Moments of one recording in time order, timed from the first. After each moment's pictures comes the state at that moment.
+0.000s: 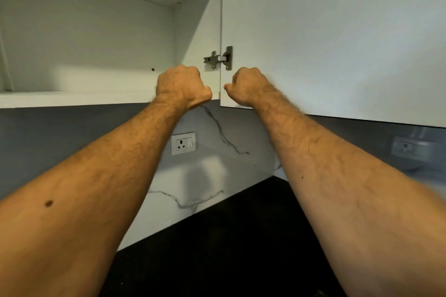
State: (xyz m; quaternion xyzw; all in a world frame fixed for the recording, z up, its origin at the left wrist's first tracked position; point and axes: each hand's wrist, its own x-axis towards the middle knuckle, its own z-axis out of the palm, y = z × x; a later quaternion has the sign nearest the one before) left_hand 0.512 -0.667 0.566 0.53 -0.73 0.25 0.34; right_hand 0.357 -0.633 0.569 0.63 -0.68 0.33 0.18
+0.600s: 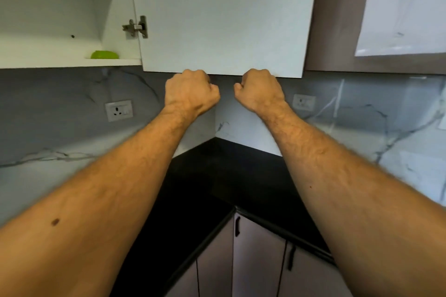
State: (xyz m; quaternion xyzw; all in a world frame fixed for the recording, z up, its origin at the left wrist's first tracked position) left_hand 0.368 -0.452 0.485 0.42 -0.81 0.14 0.39; right_hand 0.222 -0.381 0.489 0.53 -0.76 0.30 0.23
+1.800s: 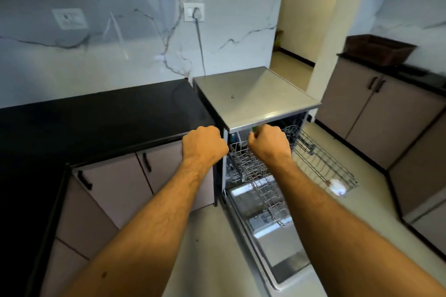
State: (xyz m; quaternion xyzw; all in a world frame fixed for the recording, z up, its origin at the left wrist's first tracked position) left_hand 0.291 -0.118 0.211 0.00 -0.99 -0.11 0.11; right_hand 0.285 0.044 0.205 -0.03 -0.97 0.21 0.11
